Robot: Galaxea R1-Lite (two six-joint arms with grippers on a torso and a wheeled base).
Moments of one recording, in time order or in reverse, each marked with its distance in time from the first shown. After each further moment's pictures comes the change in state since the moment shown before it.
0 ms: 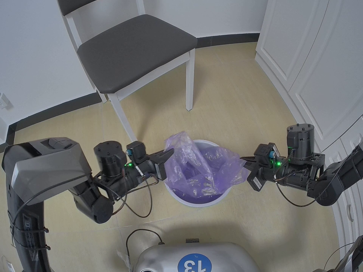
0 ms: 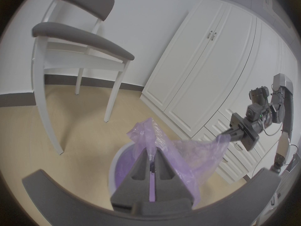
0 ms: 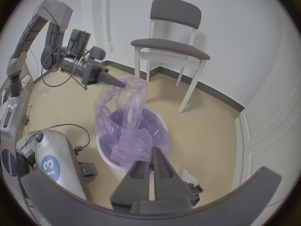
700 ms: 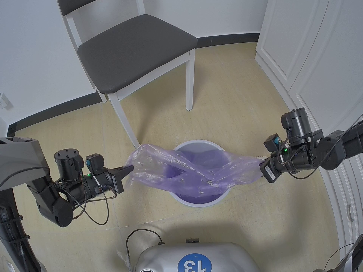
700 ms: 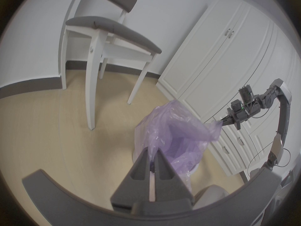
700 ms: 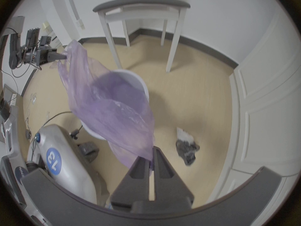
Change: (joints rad) left arm 0.223 -0.186 0.268 0.197 -0.122 0.053; right arm -0.123 -0.008 -0.310 0.735 -0.144 0.129
